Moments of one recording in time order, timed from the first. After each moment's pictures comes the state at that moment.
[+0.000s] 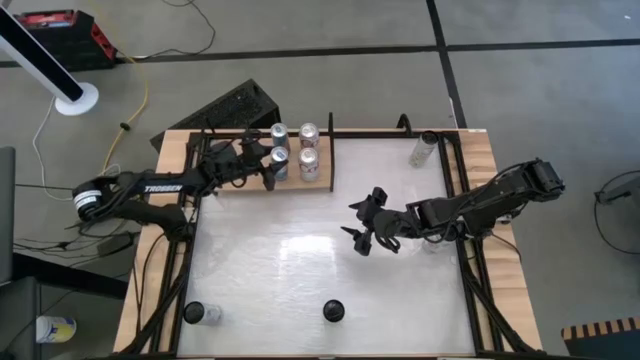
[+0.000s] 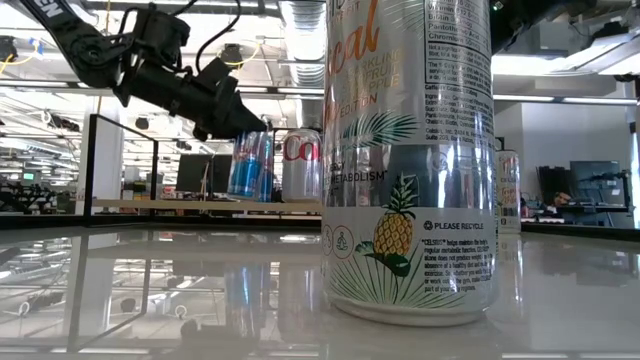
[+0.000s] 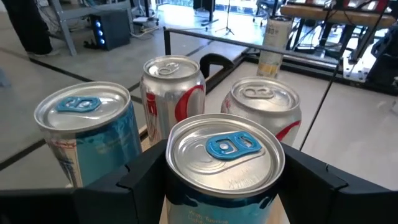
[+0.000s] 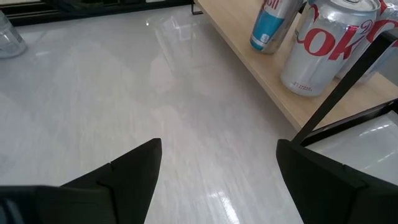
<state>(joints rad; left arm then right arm) 0.57 1.21 0.43 0.65 0.02 -0.01 0.24 1.38 0.84 -0.07 0.51 0.32</state>
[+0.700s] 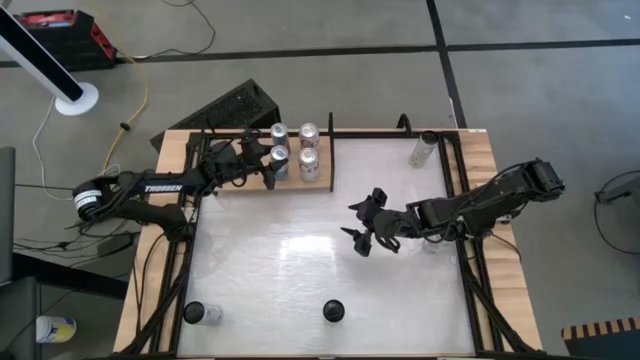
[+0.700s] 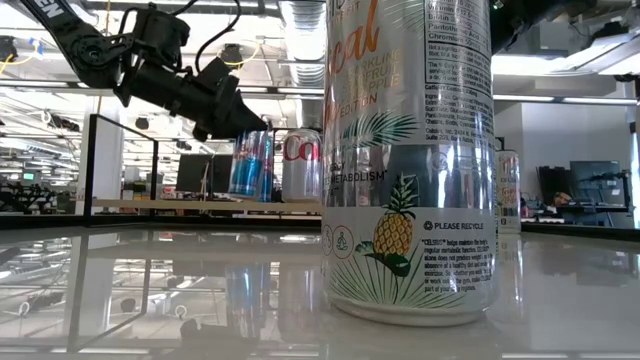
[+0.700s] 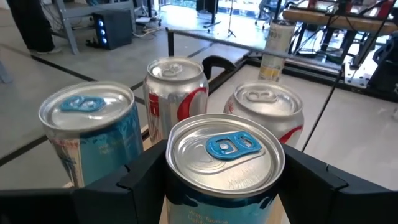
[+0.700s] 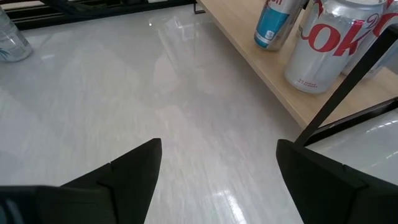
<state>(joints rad) 0.57 1.21 0.44 0.66 0.01 -0.04 0.24 1.38 0.84 -0.07 0.50 0.34</state>
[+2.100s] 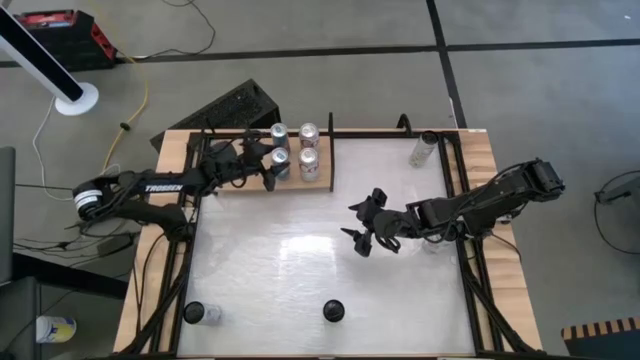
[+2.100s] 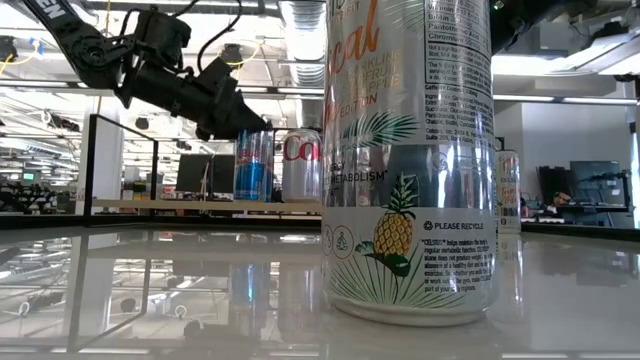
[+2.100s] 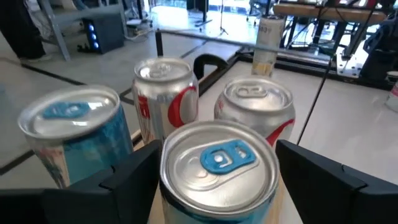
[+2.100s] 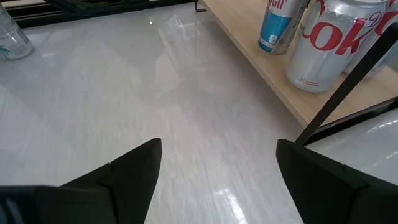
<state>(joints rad) 0.57 1.22 0.44 0.66 0.04 0.01 0.24 1.38 0.84 -0.07 0.49 0.34</state>
